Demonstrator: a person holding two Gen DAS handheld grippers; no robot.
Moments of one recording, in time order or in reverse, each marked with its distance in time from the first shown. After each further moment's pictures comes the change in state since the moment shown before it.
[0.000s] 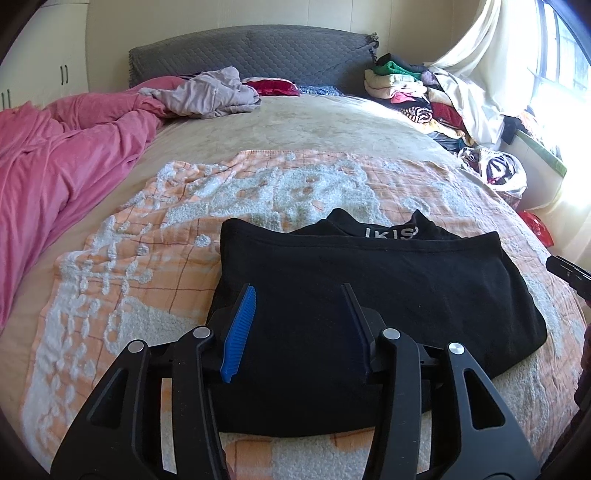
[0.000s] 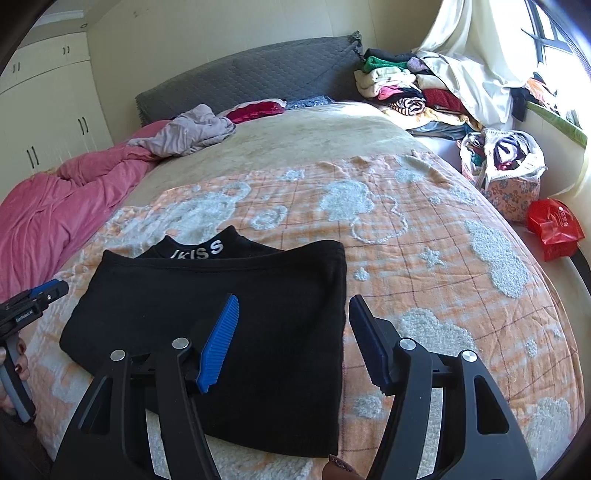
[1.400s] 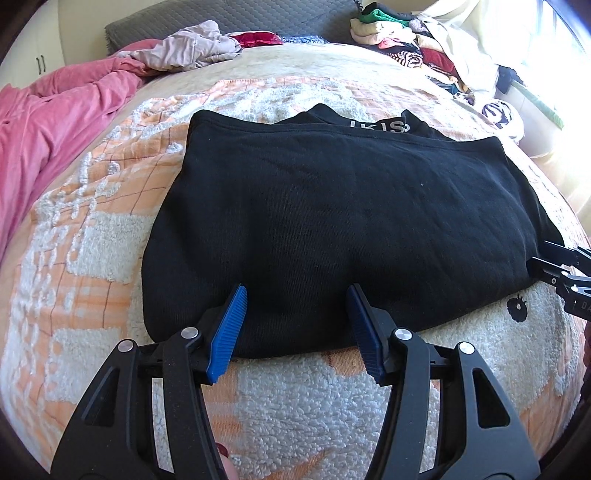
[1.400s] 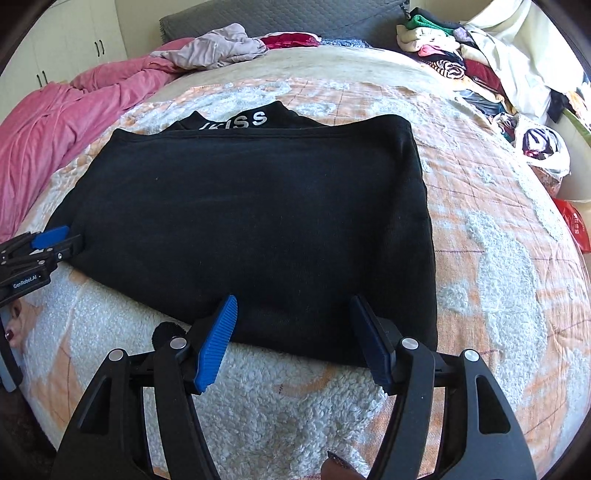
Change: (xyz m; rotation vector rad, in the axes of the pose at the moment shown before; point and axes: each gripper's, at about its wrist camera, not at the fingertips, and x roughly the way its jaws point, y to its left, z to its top) left arm 0.031 -0.016 -0.076 0.057 0.182 -0.010; right arm 0.044 0.038 -0.078 -0.123 0.268 -0.001
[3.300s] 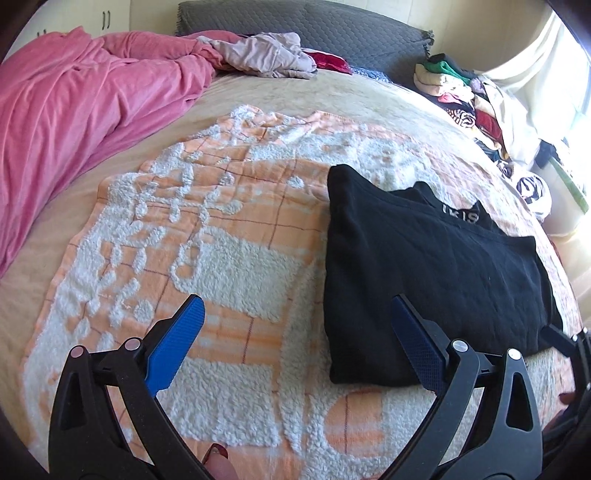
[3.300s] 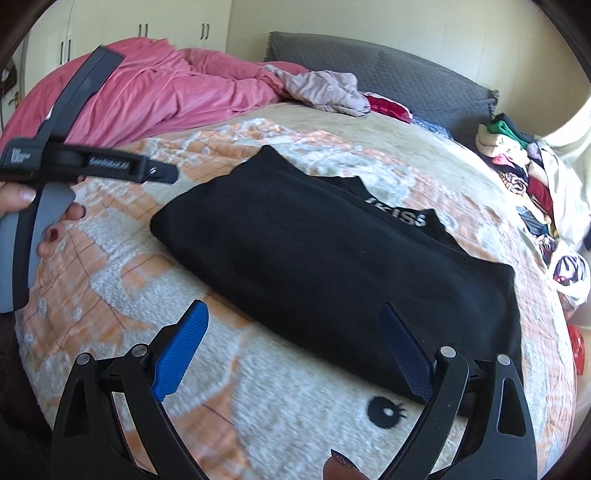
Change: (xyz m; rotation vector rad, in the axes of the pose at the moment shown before) left arm -0.039 0.119 0.024 -0.251 -0.074 0.036; right arm -0.027 0.181 0.006 -0.408 -0.188 0.067
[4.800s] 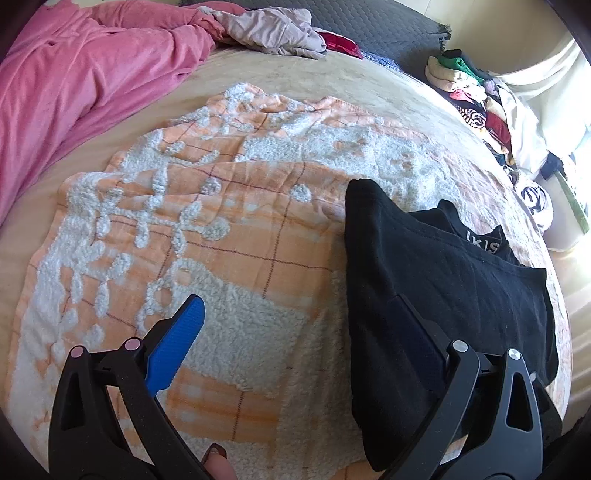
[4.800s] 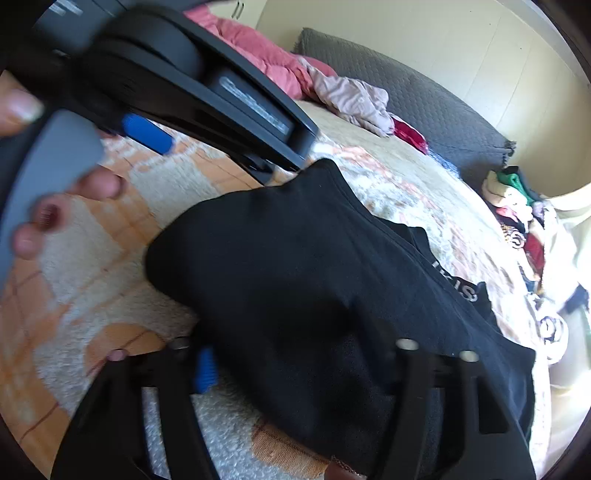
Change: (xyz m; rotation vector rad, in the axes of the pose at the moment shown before) left arm 0.060 0.009 0.044 -0.062 0.100 -0.053; right arm 0.091 0.063 0.049 -0.164 -0.027 -0.077
